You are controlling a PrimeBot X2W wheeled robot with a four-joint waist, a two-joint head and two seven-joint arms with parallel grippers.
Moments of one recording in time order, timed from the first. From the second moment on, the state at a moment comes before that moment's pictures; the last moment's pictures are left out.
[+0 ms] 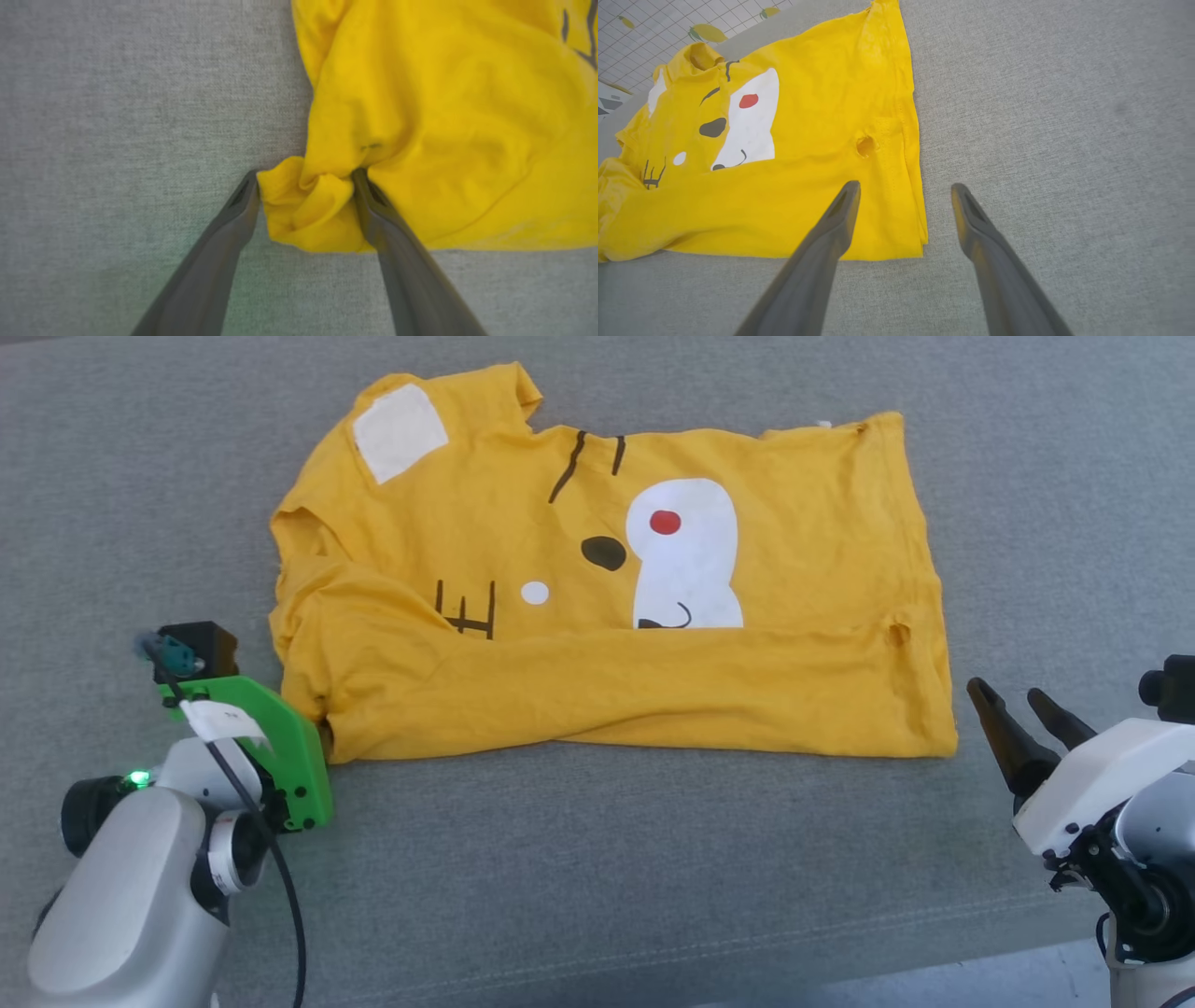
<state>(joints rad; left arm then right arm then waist) -0.39 0.45 -0.32 0.21 -0.61 0.25 0.64 -0.19 -0.10 -0.21 -0.01 0.45 0.13 0.54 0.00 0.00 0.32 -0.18</state>
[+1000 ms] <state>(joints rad) -0.27 0.41 -0.20 -0.03 -0.72 0.29 0.48 -0.33 -0.21 -0.05 0.15 0.32 0.13 0.76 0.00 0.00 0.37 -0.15</state>
